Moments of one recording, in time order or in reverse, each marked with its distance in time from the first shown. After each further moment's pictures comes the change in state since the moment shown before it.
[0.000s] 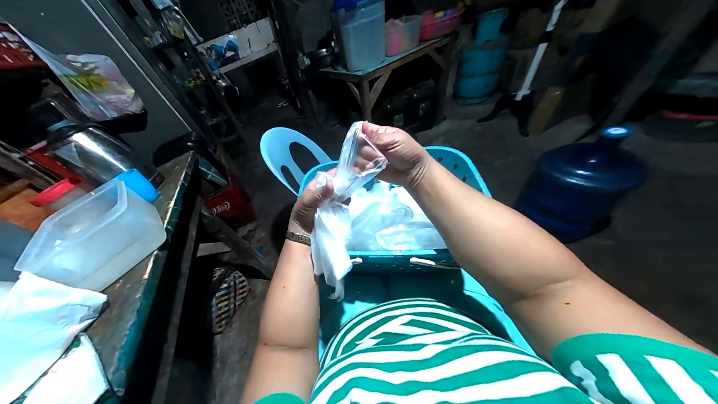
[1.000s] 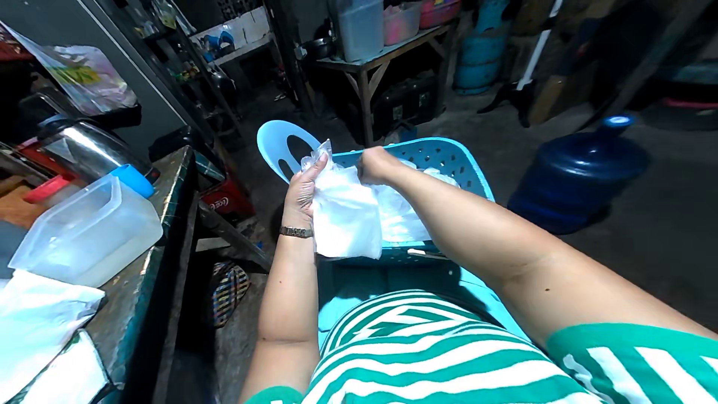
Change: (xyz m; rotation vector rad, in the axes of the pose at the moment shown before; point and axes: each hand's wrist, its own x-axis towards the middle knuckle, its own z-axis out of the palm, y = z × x) left_hand 0.026 0.005 0.015 0.037 0.704 -0.172; right_hand 0.023 0.039 -0.040 -1.674 0.206 0.628
